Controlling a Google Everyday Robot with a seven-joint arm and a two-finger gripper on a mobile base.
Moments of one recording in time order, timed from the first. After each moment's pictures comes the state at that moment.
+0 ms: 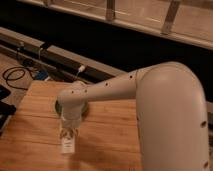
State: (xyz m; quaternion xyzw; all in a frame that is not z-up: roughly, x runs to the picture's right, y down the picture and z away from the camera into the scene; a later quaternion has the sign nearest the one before) arm -0.176 0.207 0.701 -0.40 0.21 0.59 0.67
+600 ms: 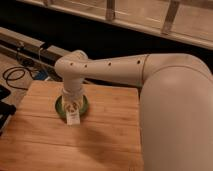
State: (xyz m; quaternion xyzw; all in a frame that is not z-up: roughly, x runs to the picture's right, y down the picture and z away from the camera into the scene) arm -0.167 0.082 0.709 -0.34 0.15 0.57 0.73
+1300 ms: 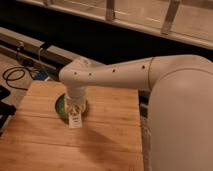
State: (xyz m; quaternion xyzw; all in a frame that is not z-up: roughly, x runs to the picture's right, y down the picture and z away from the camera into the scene) arm -0.141 0.115 0.722 -0.31 0.13 0.61 0.72
